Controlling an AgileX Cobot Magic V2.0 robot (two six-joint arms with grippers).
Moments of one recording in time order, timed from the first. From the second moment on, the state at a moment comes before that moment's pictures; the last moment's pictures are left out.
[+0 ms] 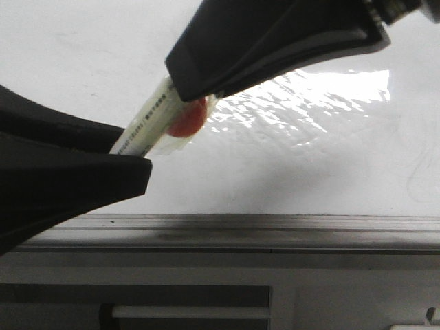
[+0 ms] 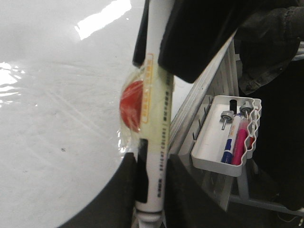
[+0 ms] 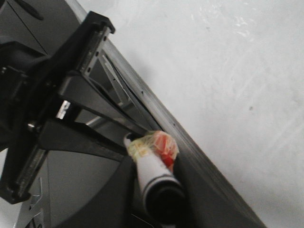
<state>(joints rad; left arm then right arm) -0.86 1.16 -0.19 0.41 -0.76 0.04 0.88 1.07 -0.77 0.28 0.34 -0.17</state>
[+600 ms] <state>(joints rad) -0.86 1.12 -0.19 0.31 -0.77 0.04 0.88 1.07 -0.77 0.28 0.34 -0.17</state>
